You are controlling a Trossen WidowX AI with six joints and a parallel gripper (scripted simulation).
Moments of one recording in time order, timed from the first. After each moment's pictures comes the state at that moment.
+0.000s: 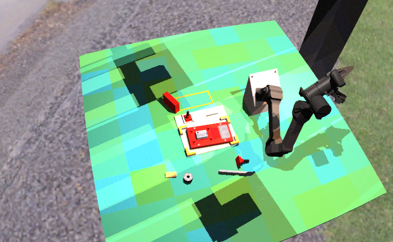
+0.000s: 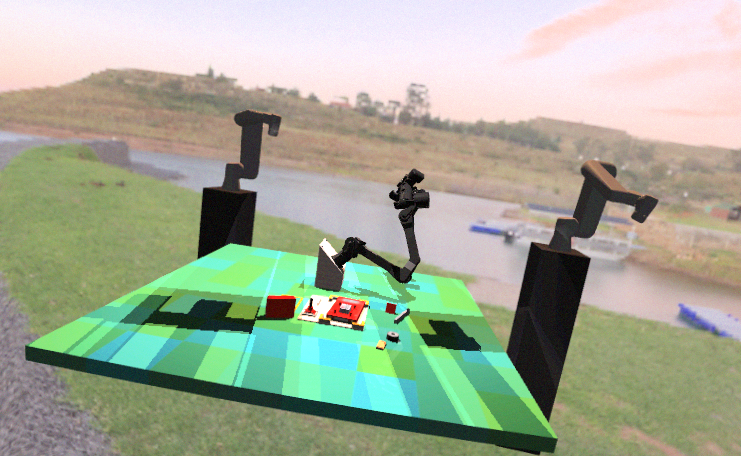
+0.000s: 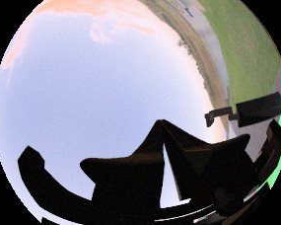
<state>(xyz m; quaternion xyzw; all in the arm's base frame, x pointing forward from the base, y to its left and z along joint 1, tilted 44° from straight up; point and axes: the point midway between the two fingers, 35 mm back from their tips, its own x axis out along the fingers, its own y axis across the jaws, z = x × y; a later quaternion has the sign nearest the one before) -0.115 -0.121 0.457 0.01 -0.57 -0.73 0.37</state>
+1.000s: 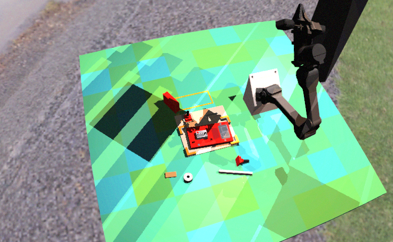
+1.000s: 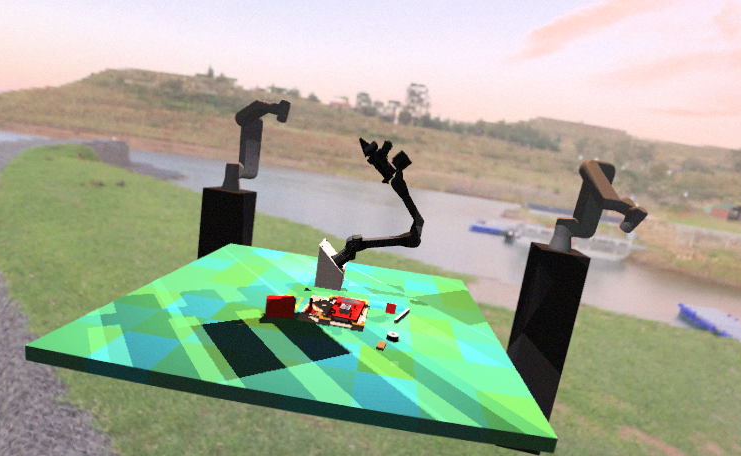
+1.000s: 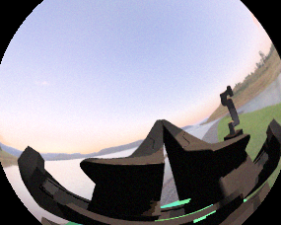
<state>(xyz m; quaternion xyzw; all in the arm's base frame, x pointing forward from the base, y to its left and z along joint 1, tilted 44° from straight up) 0.047 -0.322 0.403 0.05 -0.01 -0.72 0.69</state>
